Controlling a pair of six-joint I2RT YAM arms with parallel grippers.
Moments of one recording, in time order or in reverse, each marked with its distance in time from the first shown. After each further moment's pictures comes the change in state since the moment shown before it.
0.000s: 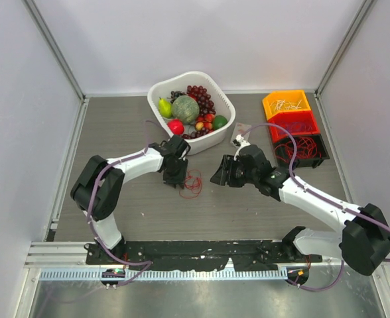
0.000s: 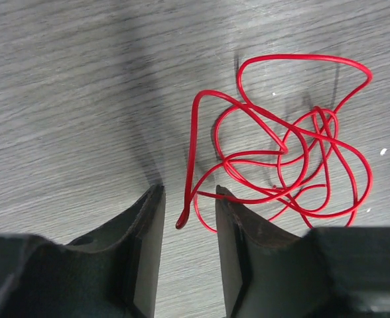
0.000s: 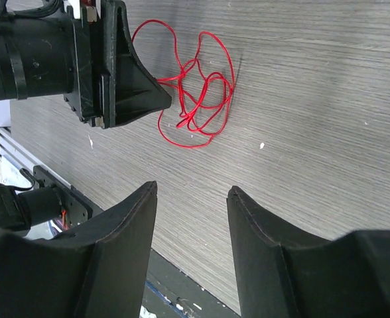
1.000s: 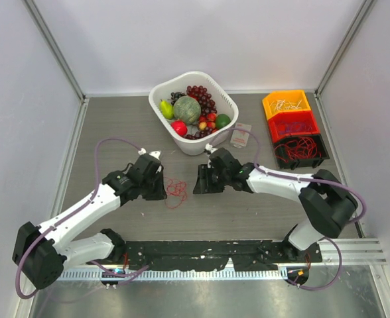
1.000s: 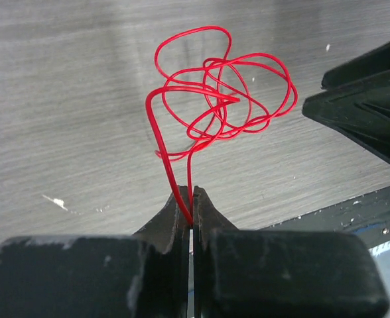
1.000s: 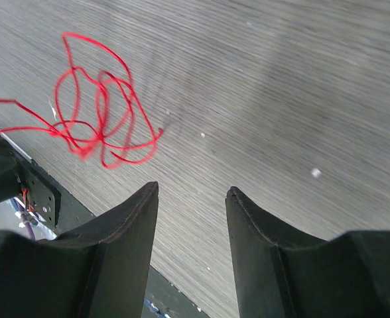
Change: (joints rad) left arm -0.060 -0.699 -0.321 -0.089 -0.083 -0.156; right arm 0.122 0.328 0.095 0.071 -0.039 -0.040
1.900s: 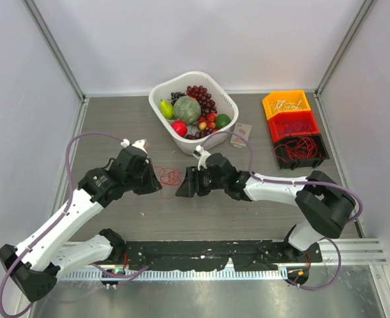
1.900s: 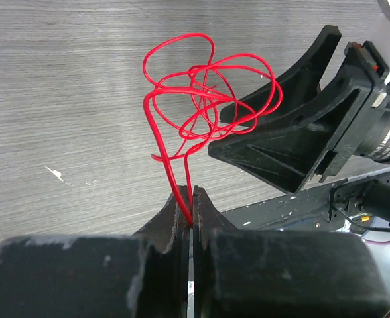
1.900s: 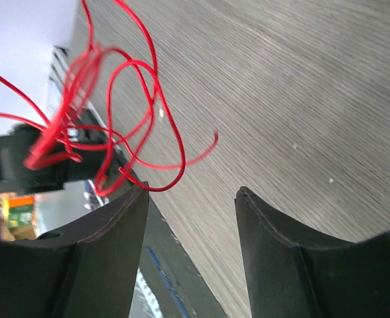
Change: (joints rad) left arm 0.000 -0.124 0.218 -0.238 -0.042 -0.114; right arm 0.104 0.040 -0.039 0.339 -0.121 0.049
